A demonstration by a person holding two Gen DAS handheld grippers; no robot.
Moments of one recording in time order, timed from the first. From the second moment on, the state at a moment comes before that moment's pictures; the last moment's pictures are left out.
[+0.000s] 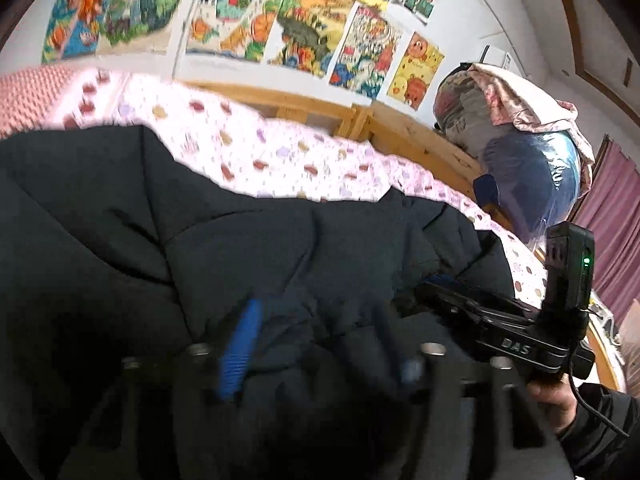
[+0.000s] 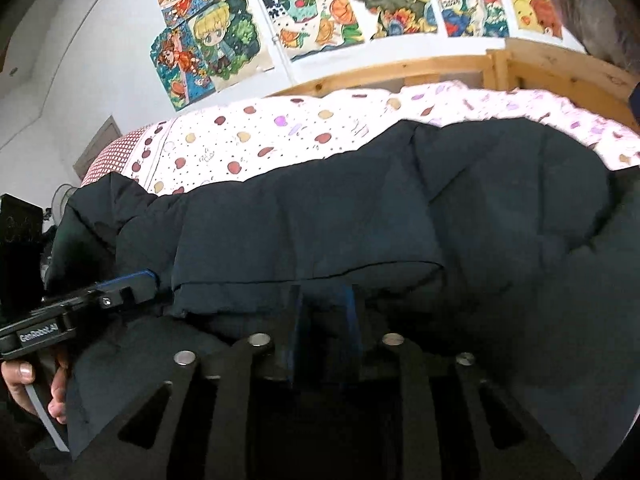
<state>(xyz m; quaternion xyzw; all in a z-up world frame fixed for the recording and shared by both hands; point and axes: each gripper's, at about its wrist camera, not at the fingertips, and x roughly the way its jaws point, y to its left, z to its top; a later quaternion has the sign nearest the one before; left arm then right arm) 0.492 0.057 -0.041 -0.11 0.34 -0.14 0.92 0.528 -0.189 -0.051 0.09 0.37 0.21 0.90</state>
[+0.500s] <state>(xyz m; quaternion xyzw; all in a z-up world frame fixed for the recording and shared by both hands) 0.424 0.059 0.022 -0.12 0.28 -0.05 0.95 0.483 -0.220 -0.012 0.13 0.32 0.17 0.92</state>
